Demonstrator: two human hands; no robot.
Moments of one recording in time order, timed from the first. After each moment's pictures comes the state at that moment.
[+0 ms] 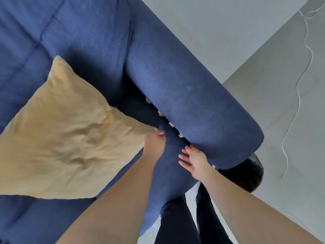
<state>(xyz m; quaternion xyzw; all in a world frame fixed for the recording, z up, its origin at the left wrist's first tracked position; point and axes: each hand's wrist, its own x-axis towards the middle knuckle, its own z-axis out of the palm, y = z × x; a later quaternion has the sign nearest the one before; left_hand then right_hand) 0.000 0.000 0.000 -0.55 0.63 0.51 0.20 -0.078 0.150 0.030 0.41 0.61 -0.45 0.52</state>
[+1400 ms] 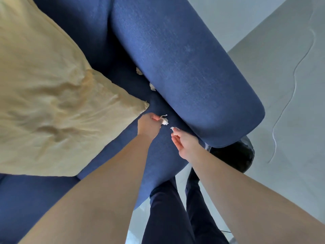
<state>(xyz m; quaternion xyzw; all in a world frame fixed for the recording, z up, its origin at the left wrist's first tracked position) 0.019 0.042 -0.056 -0.59 0.59 0.53 0.15 -0.055 0.170 -0.016 0.47 0.59 -0.46 0.47</state>
